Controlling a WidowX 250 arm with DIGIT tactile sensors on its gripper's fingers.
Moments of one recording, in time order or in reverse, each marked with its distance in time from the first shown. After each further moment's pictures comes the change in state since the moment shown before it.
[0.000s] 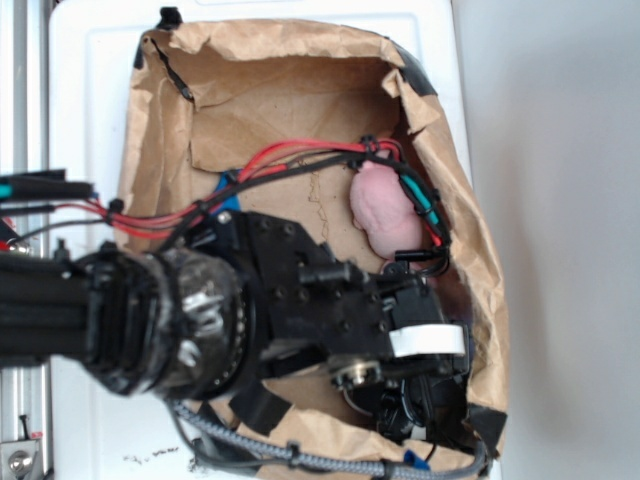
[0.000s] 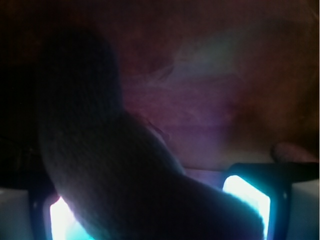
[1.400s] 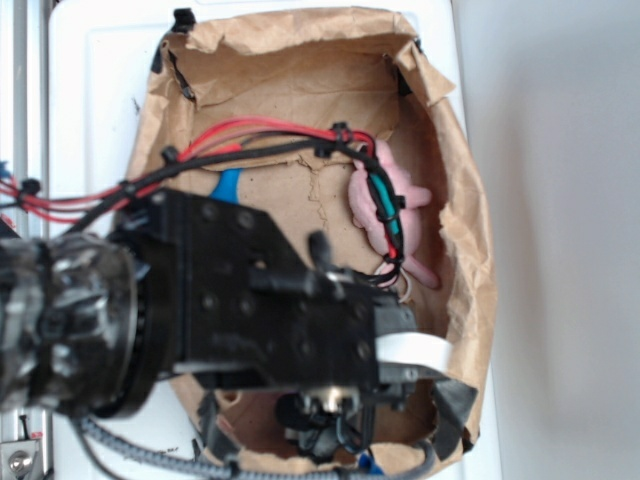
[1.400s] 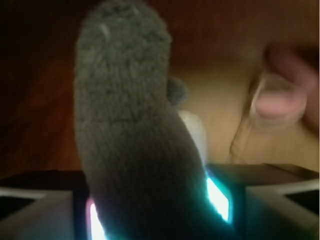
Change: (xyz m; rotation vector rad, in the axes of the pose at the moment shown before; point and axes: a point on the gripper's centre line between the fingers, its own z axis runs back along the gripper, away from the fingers) arm -0.034 0.030 0.064 0.156 0.356 -0.020
